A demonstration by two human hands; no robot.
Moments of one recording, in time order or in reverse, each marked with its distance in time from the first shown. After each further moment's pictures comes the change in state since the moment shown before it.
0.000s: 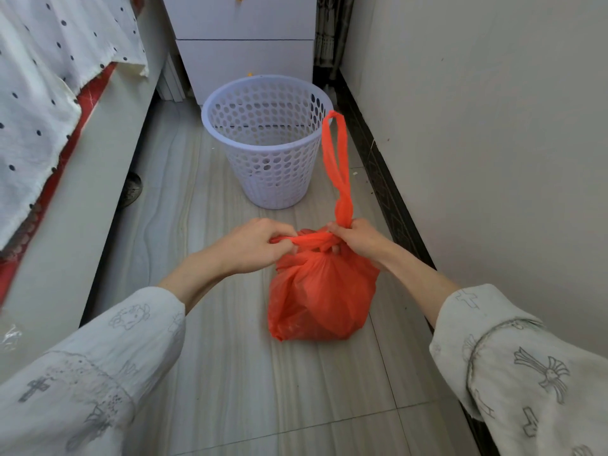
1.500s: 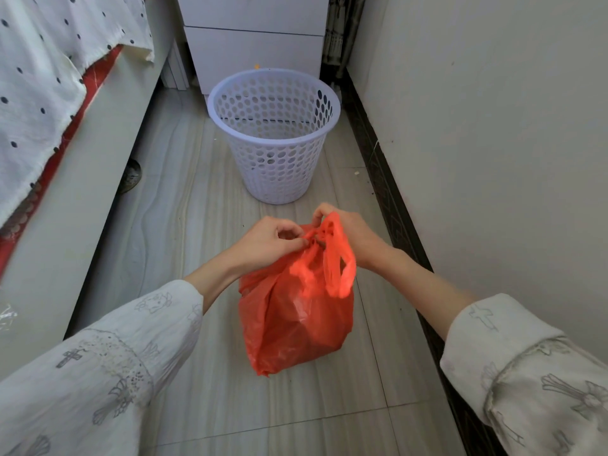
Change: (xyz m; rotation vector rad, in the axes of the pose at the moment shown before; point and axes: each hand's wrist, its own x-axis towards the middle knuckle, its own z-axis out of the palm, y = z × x) left_hand 0.012 -0.016 0.032 -0.447 0.109 -0.096; right_hand -0.028 -0.031 0.011 -0.510 0.002 -0.497
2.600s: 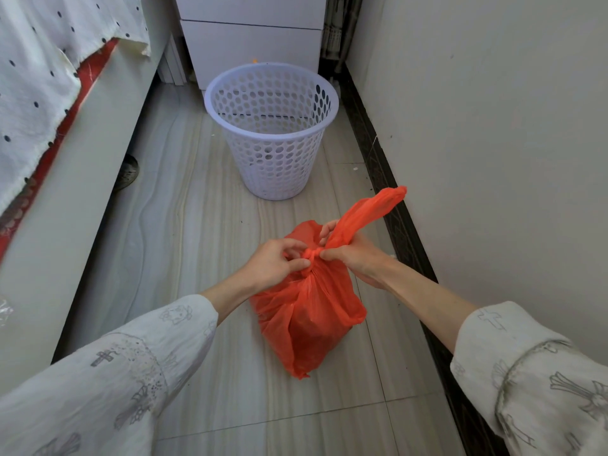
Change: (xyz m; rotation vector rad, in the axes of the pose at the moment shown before) left_hand -0.004 -0.028 0.033 0.025 0.020 -0.109; right_hand -0.018 0.022 0.023 0.737 0.001 0.371
